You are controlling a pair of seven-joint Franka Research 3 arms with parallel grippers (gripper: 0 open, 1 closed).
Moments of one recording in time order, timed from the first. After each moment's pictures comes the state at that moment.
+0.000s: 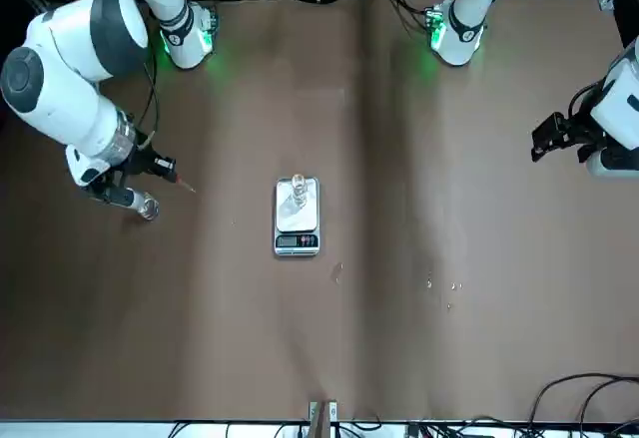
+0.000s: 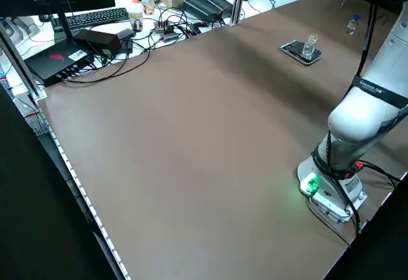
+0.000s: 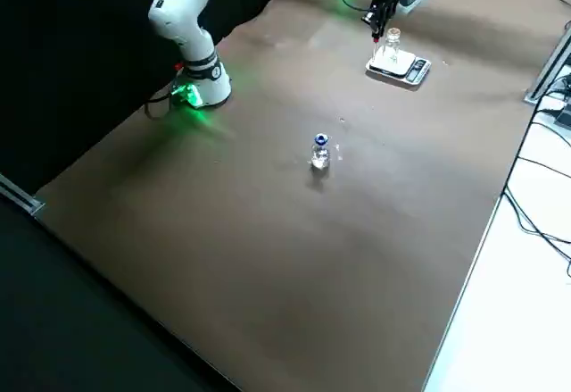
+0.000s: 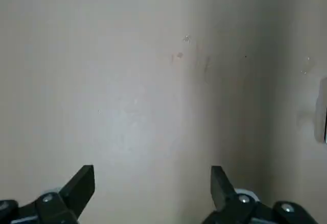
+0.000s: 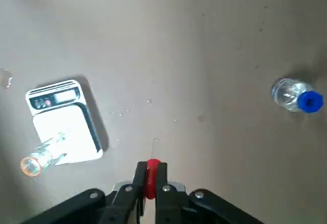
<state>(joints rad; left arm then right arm) -0.13 0.08 0.04 -1.47 0.00 1.57 -0.06 0.32 0.07 -0.11 -1.84 0.17 1.85 0.37</state>
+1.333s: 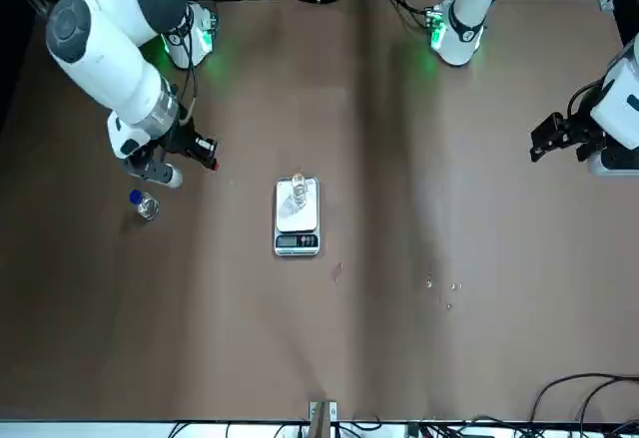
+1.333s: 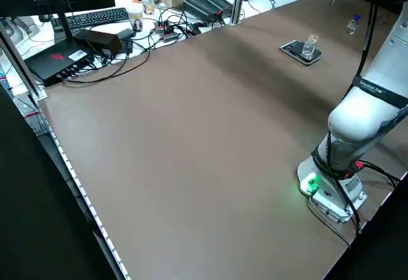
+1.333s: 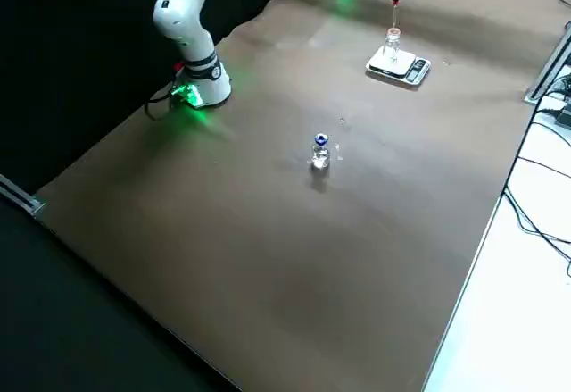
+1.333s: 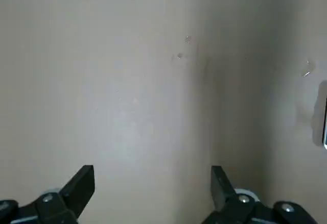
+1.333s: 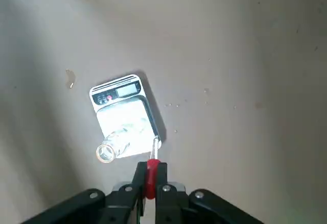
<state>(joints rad) -0.13 0.08 0.04 -1.47 0.00 1.57 -0.08 0.49 0.08 -0.11 -1.75 0.22 1.88 0.61</state>
